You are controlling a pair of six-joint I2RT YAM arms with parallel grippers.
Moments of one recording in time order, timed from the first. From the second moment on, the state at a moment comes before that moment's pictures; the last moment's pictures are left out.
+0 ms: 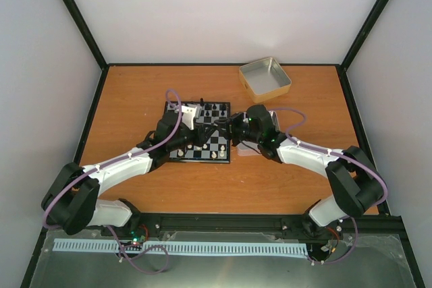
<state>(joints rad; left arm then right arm) -0.63 1.31 0.64 0.29 0.30 -0.53 0.67 1.50 0.79 0.33 -0.36 1.83</state>
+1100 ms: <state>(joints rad) -0.63 1.52 0.96 -0.36 0.26 -0.41 0.65 1.18 0.82 -0.21 0.13 1.27</state>
